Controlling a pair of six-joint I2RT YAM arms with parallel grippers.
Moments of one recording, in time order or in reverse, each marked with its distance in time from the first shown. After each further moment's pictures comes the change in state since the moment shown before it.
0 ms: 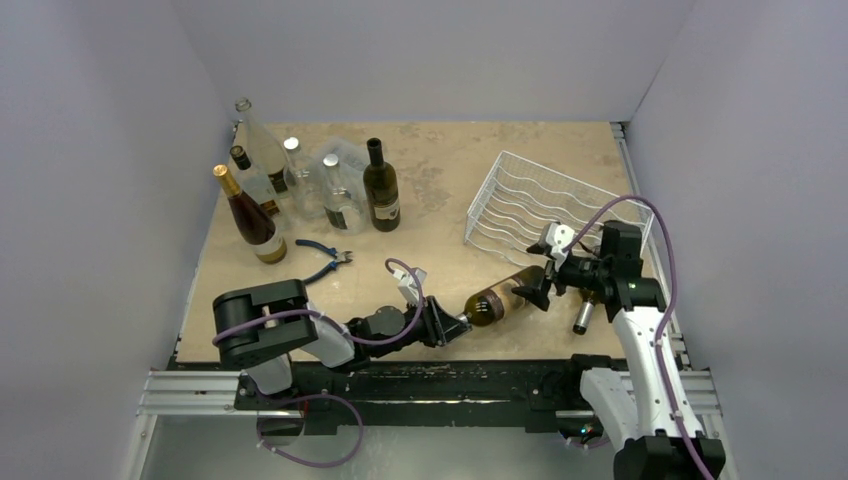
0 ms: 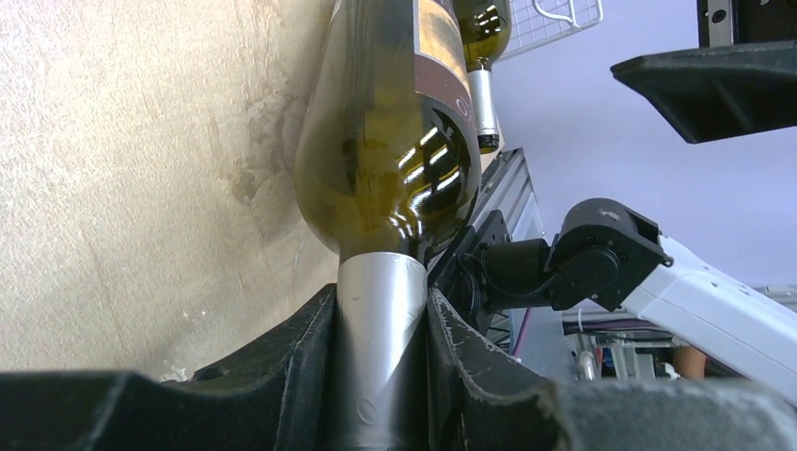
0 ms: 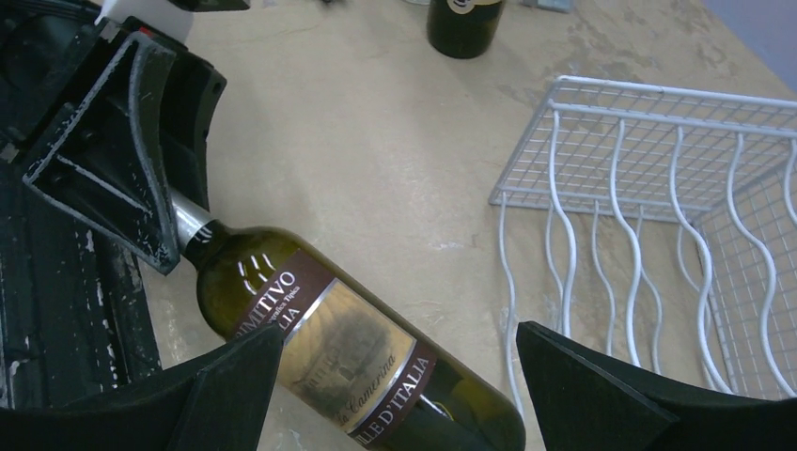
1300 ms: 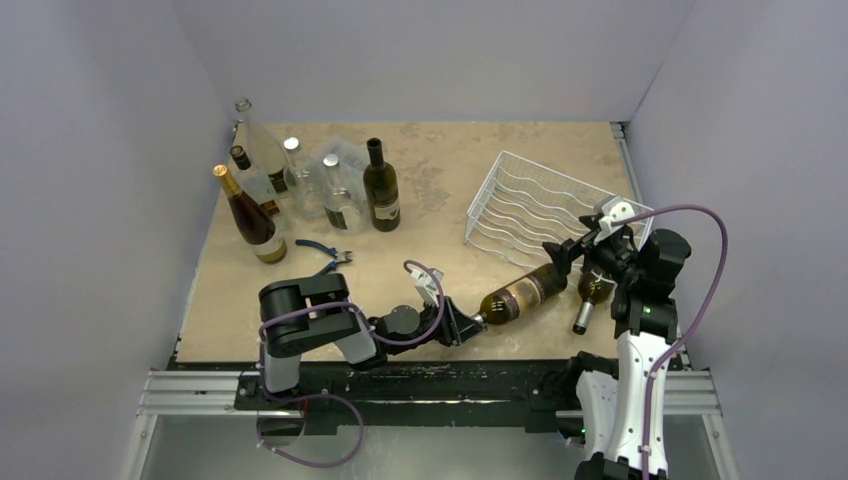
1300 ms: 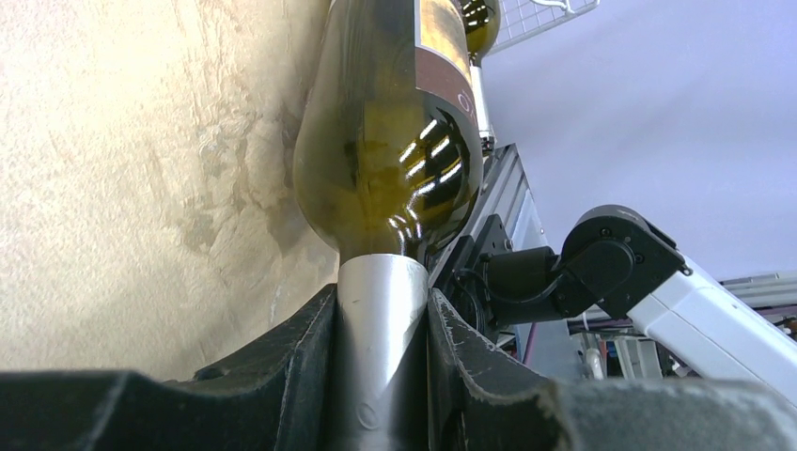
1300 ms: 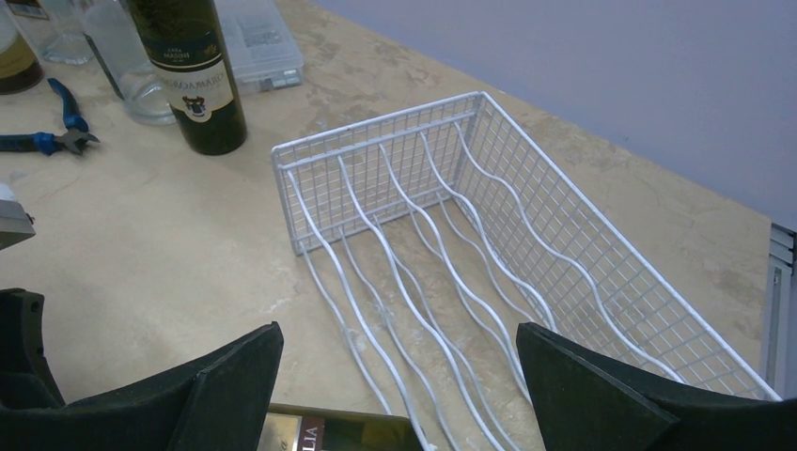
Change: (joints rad) left arm 0.002 0.232 0.120 0.161 0.032 0.040; right arm -0.241 -0.160 -0.015 0.340 0.167 0.475
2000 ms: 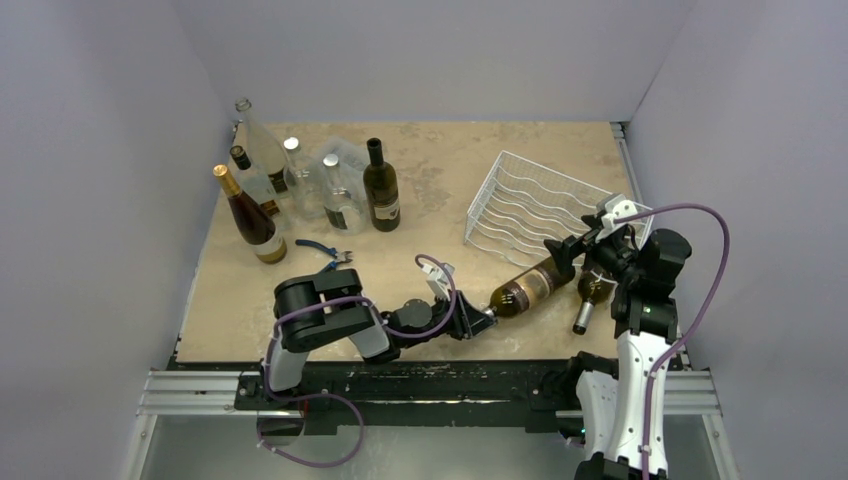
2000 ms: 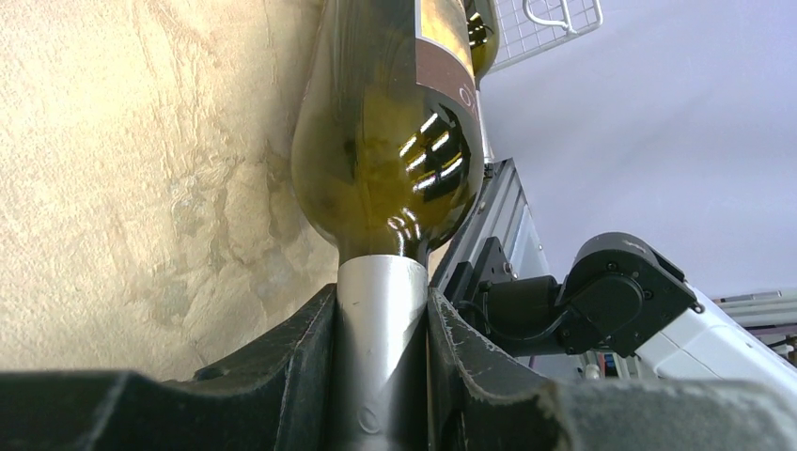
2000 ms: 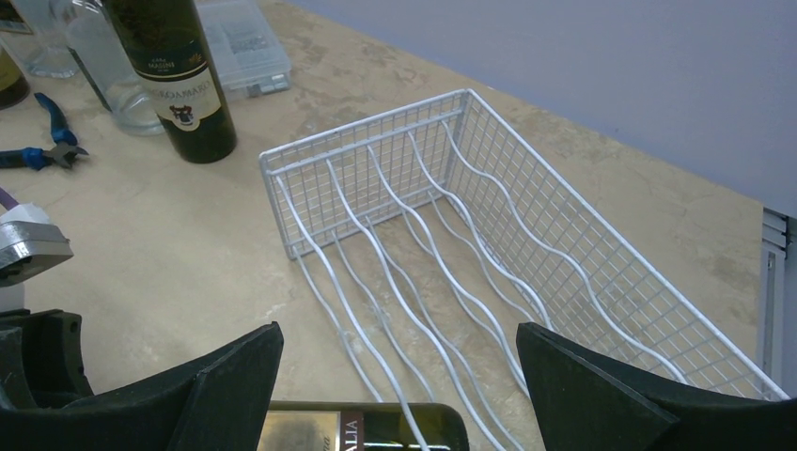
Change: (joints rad) left arm 0.019 0.082 0.105 -0.011 0.028 -0.002; right arm 0.000 0.000 0.001 0.014 0.025 0.034
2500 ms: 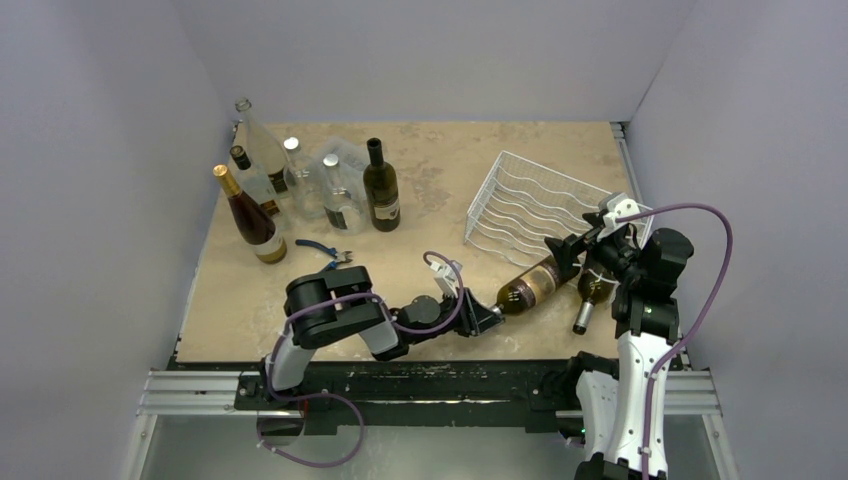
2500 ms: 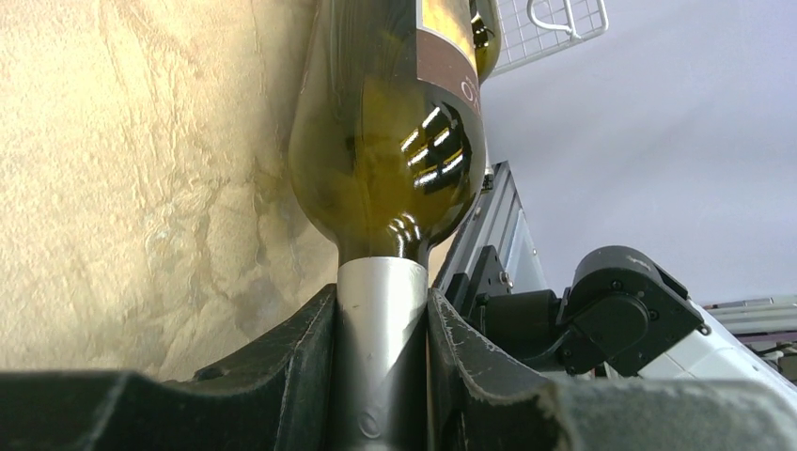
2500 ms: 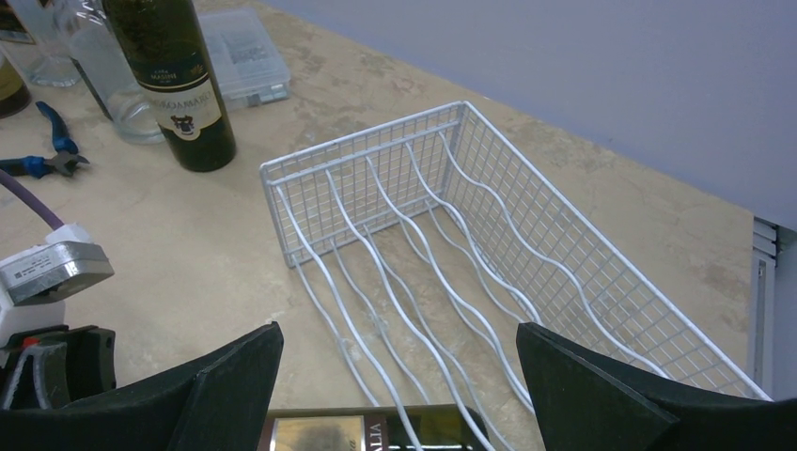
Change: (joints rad) left arm 0.013 0.069 0.080 -0.004 0.029 -0.023; right arm 0.000 0.000 0.015 0.002 0.000 0.008
